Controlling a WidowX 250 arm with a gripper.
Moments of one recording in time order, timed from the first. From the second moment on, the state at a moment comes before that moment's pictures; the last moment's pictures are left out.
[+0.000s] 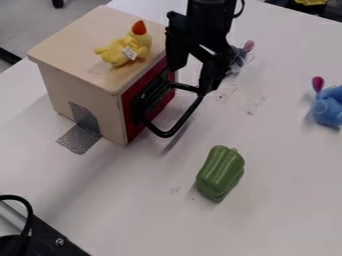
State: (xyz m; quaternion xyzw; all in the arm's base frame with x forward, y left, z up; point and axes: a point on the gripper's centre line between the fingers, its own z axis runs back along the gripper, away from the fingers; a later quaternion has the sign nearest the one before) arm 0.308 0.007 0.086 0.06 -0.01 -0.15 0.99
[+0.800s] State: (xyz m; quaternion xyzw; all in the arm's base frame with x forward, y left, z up) arm 0.286 -0.005 0.036 0.07 0.04 -0.18 0.98
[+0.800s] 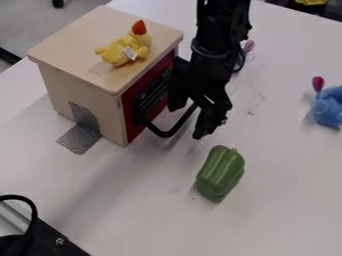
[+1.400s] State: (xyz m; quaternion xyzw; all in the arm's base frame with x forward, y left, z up) arm 0.286 -0.002 0.004 0.05 0.08 -0.14 0.99
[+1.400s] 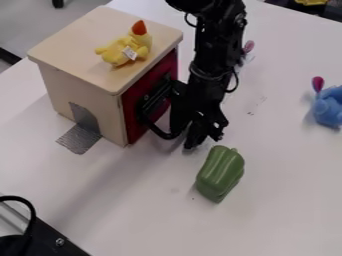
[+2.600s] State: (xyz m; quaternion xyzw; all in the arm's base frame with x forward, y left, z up) arm 0.291 -0.049 0.004 0.05 0.08 -0.17 0.98
